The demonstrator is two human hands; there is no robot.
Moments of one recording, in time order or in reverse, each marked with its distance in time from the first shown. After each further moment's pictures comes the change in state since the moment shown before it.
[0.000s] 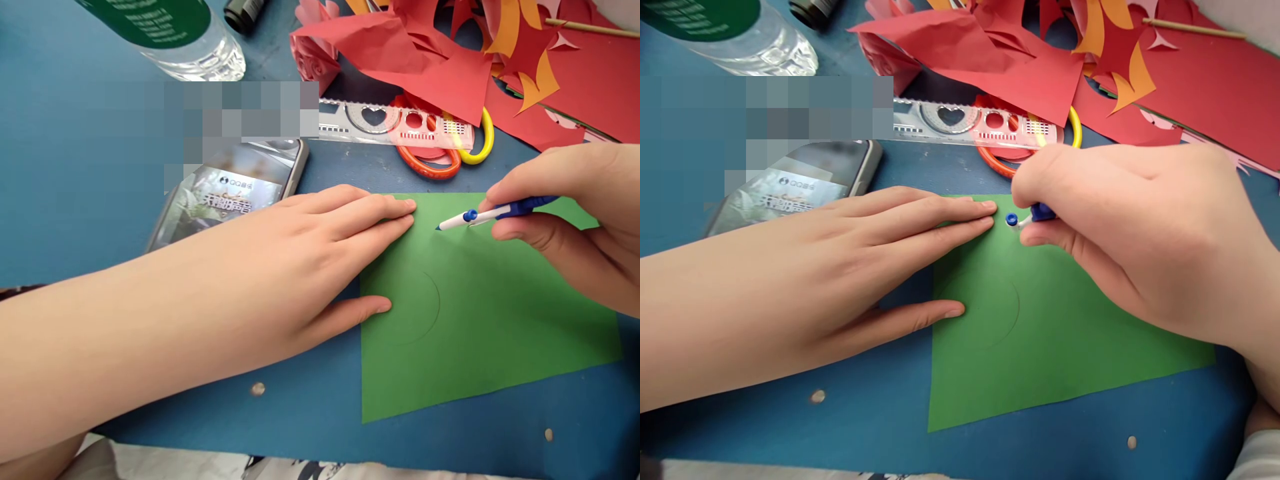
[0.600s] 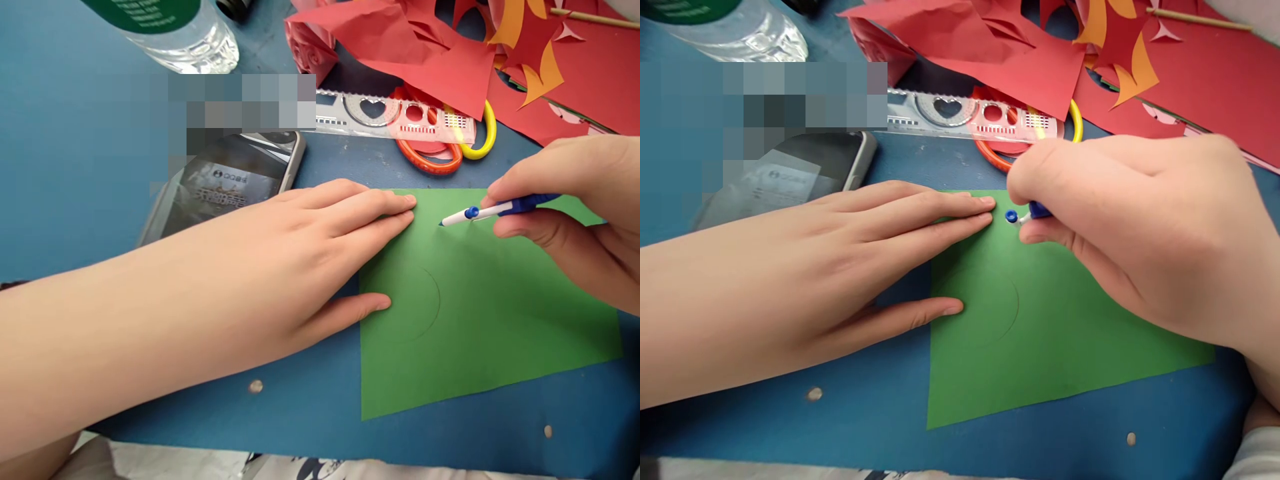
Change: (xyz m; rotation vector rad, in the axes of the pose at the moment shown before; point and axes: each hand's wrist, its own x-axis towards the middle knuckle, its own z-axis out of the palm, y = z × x) left_hand 0.002 0.003 -0.005 -0.017 -0.022 -0.031; right_hand 0.002 0.012 -0.005 -0.005 -0.034 -0.037
